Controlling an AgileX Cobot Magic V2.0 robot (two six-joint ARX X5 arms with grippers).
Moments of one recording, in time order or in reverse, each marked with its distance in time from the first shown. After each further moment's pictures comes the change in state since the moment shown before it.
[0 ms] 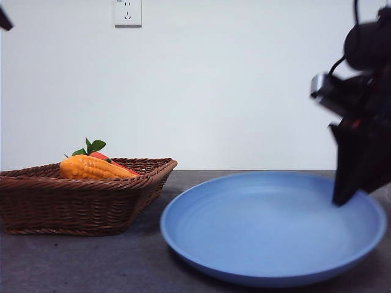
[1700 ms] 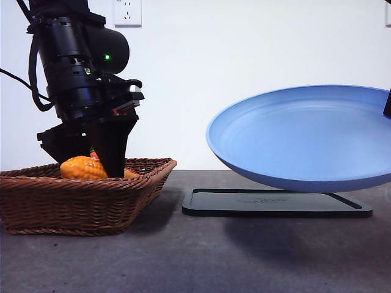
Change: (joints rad) left arm -0.365 1.037 0.512 -0.162 -0.274 0.124; right arm -0.105 -0.415 0.000 -0.170 0.035 -0.021
